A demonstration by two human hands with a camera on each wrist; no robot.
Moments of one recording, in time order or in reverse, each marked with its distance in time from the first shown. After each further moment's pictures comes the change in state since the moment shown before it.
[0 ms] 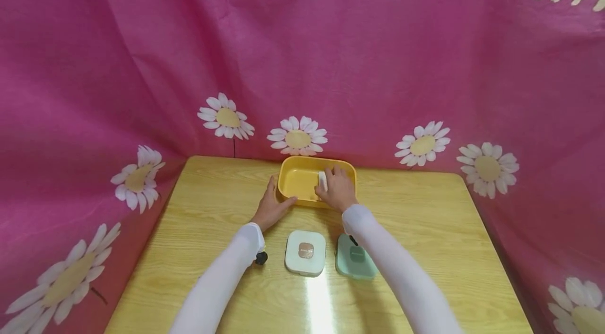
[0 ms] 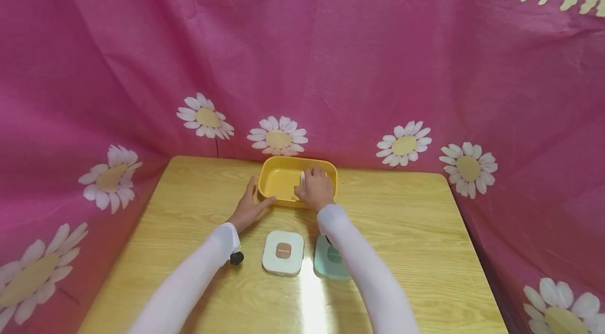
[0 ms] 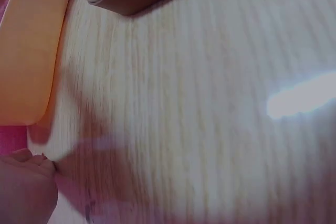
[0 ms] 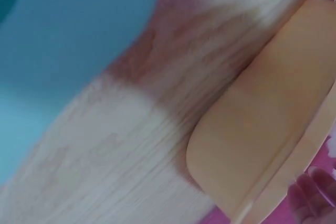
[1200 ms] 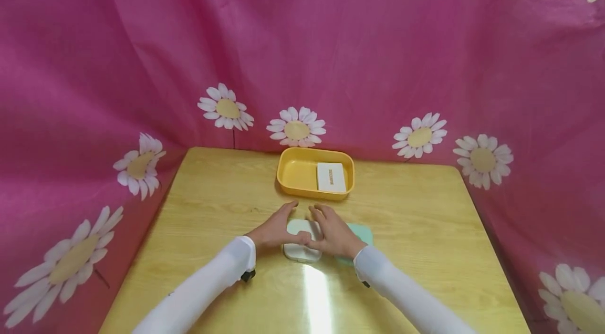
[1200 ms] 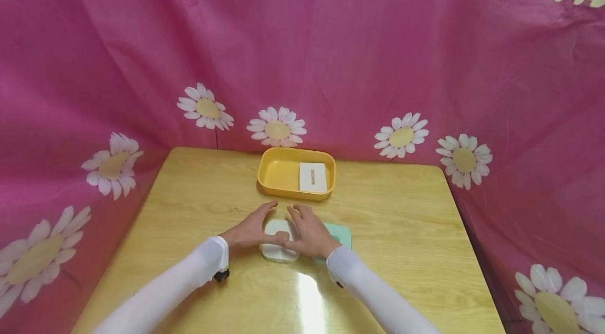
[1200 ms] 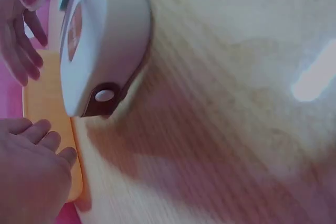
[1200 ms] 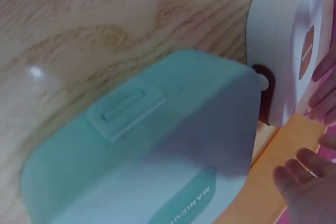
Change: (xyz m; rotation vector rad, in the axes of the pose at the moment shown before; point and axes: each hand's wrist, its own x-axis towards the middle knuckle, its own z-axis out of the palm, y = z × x) left_hand -0.083 0.022 0.004 0.285 -0.427 0.156; right_hand -0.125 -0.030 -0.003 0.236 -0.279 -0.262
